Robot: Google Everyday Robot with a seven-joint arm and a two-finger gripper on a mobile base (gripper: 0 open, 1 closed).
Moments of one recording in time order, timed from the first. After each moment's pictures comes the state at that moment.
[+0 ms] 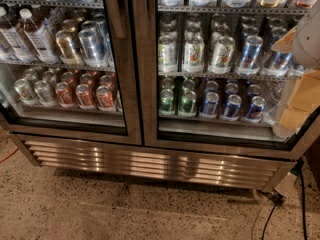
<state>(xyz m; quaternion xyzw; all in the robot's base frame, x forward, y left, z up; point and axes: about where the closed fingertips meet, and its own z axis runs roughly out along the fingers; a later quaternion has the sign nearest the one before) 0.438 -0.217 0.976 -0.60 0.78 -0.03 0.16</state>
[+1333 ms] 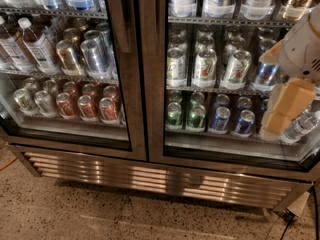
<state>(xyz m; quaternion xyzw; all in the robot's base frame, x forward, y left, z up) 0.450 -0.207 0.948 -0.60 0.78 0.01 0.17</state>
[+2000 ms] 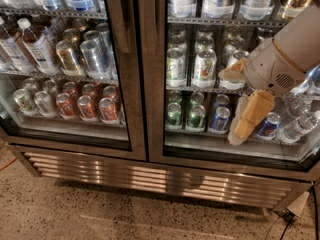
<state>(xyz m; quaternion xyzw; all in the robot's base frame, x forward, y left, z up) 0.467 -0.145 0.905 -0.65 0.71 0.16 0.22</state>
